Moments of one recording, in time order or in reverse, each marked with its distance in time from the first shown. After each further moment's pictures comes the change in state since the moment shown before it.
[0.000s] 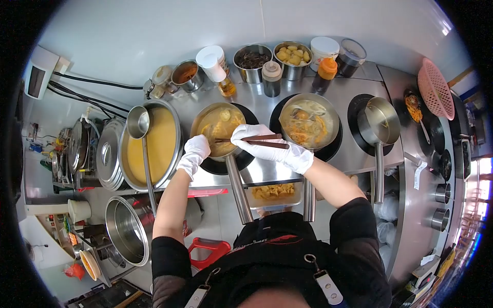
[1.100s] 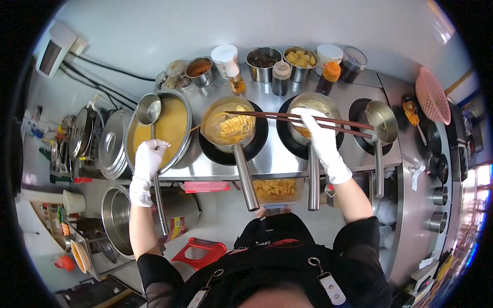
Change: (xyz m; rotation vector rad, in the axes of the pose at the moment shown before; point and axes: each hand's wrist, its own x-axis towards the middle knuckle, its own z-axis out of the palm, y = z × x) left_hand -0.151 -0.129 -0.075 -0.544 0.518 0.091; right_hand -0.084 -0.025 -0.031 0.379 0.656 0.113
